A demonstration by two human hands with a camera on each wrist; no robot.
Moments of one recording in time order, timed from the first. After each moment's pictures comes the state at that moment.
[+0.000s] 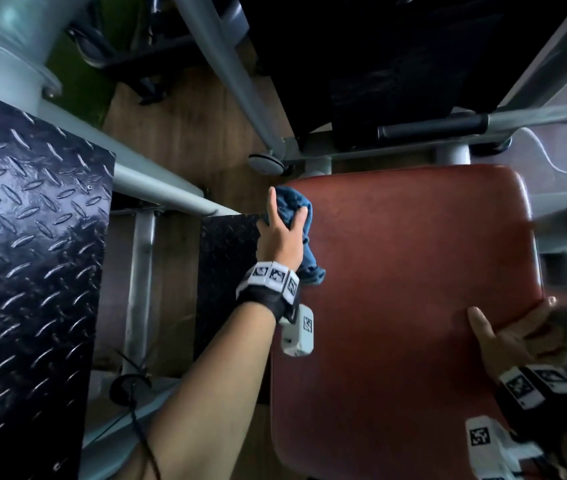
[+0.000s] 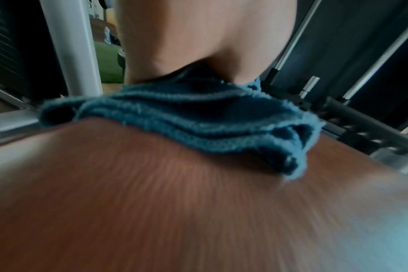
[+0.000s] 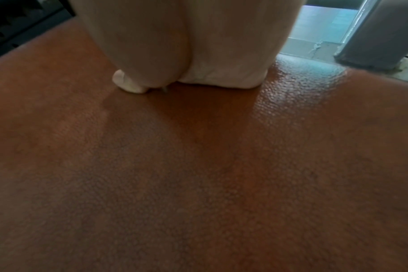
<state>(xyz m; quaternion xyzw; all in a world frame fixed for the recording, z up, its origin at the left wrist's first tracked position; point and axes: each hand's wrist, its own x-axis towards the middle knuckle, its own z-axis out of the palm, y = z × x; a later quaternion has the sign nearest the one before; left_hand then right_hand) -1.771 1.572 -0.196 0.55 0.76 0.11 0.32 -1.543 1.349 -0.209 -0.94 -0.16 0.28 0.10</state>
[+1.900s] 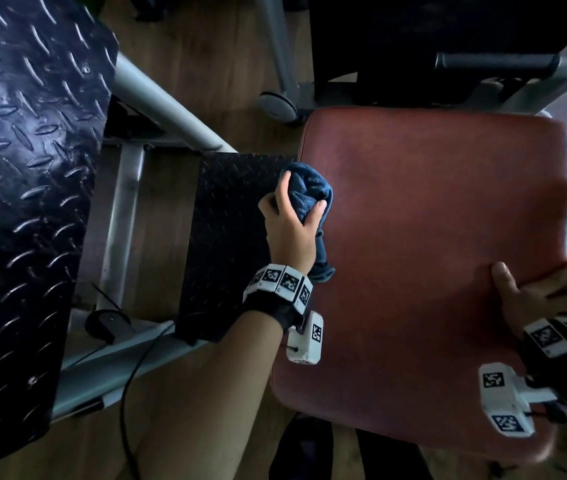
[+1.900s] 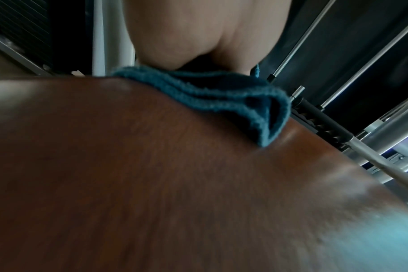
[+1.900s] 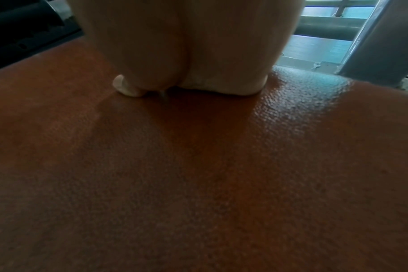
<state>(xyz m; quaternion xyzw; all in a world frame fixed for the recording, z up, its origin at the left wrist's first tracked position) -1.812 1.477 -0.220 0.55 0.71 0.29 0.32 -1.539 1.341 -0.228 -0.96 -0.19 0.20 0.10</state>
